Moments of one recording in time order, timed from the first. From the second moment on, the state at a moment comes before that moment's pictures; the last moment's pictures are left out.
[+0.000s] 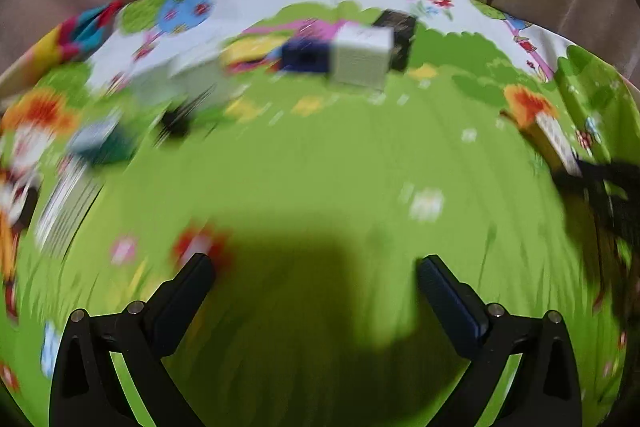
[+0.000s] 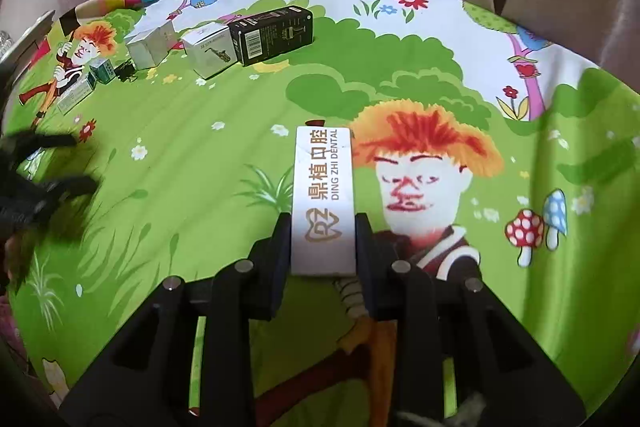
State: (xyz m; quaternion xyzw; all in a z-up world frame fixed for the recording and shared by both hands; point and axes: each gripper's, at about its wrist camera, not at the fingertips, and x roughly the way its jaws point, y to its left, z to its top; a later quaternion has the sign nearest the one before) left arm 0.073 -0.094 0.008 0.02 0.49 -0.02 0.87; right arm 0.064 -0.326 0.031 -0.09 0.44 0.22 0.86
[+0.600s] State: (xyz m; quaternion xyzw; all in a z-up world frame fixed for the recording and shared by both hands) left arm 0.103 -0.142 0.024 0.07 0.44 -0.10 0.89; right arm 0.073 -0.330 0.023 -0.03 0.44 0.24 0.87
